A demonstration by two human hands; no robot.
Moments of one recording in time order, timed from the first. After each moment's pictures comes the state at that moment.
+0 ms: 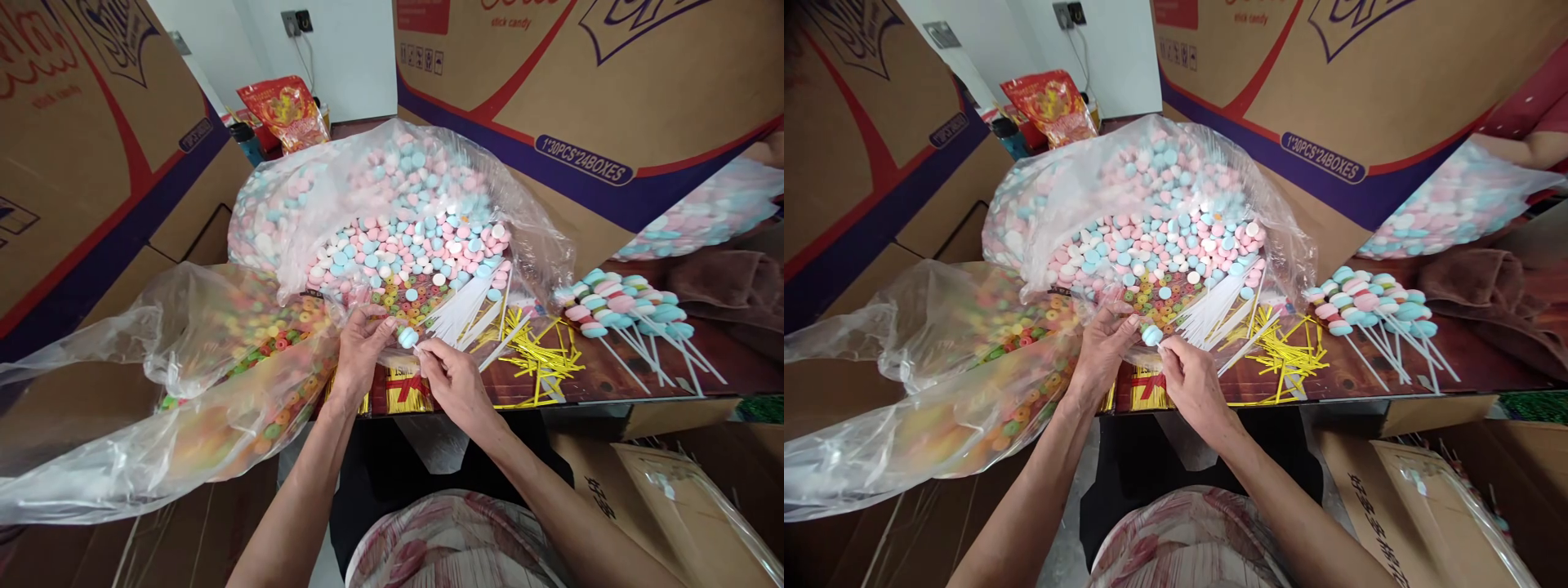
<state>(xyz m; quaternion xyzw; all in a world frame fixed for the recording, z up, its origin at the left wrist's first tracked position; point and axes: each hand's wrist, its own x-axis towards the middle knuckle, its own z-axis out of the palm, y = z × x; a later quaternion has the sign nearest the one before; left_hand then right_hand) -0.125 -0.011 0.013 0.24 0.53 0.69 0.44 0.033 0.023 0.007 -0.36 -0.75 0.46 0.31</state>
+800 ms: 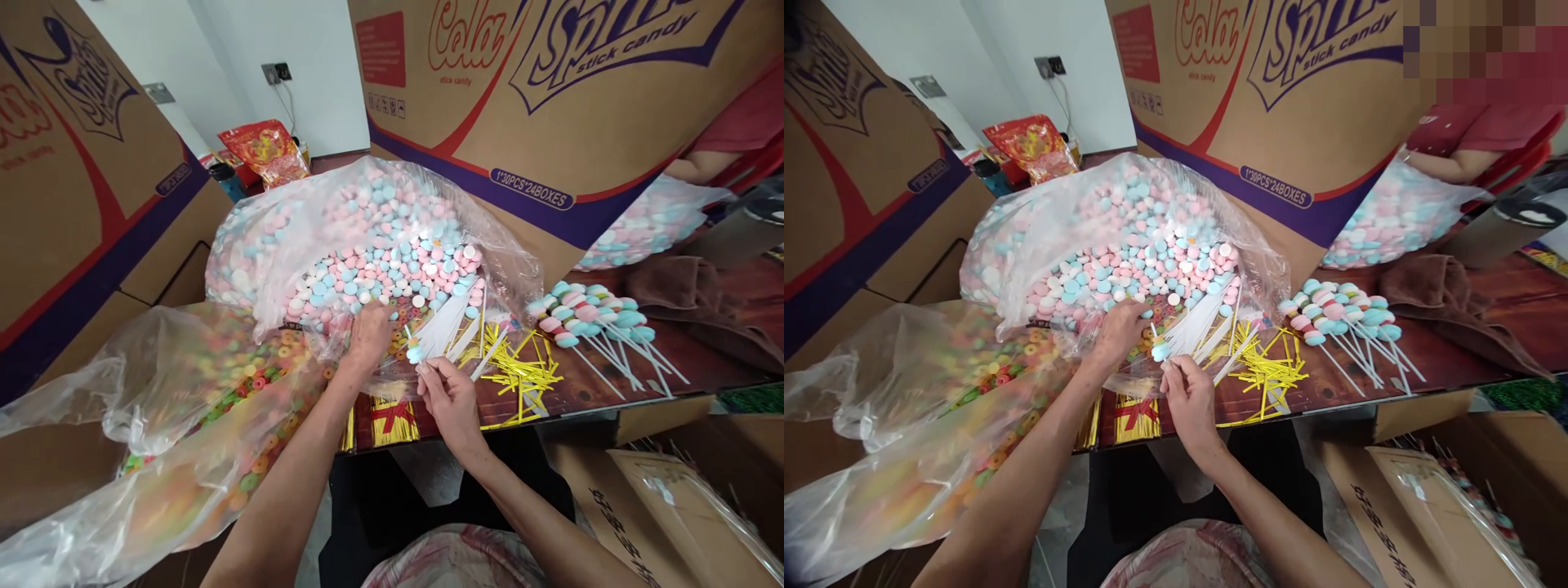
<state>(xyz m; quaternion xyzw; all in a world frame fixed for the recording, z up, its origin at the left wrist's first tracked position) -0.148 0.080 0.002 0.54 0.70 0.44 0.18 0.032 0.022 -0.013 -0.40 -0.55 0.60 0.42</state>
